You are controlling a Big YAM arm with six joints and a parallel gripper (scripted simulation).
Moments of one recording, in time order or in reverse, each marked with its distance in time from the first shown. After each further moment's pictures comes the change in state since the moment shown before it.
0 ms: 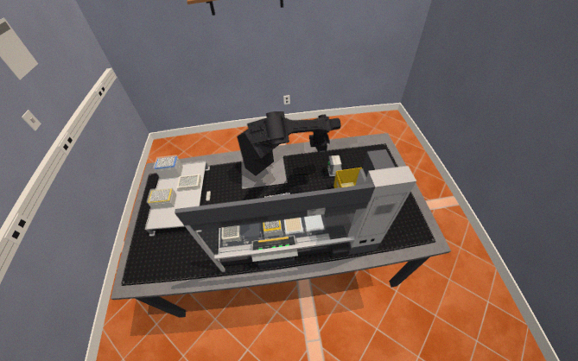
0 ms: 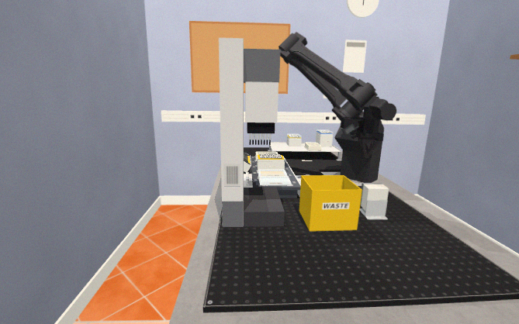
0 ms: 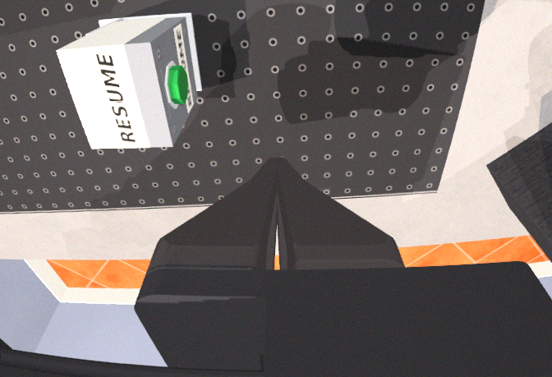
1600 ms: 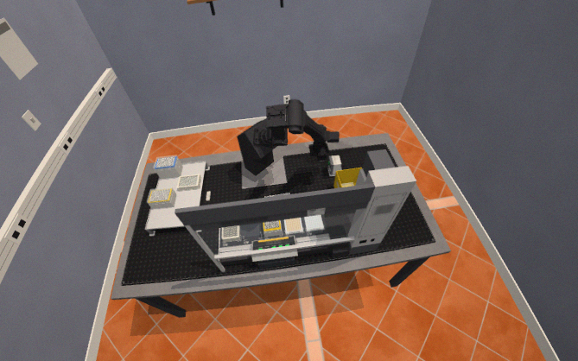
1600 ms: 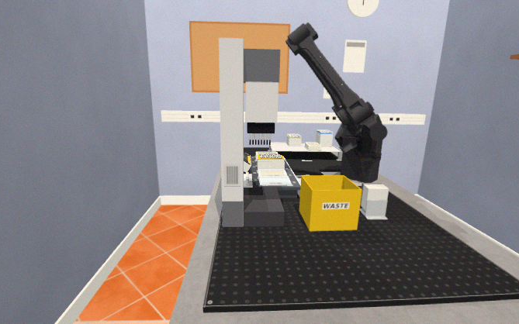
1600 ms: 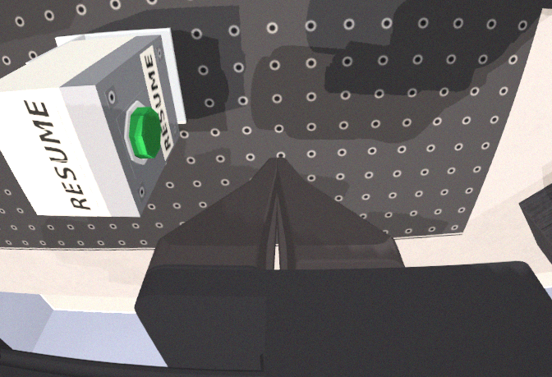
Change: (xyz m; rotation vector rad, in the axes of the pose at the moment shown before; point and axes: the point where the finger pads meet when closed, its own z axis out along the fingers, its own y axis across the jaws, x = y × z) arm 0.000 0.002 0.069 -0.003 0.003 -0.006
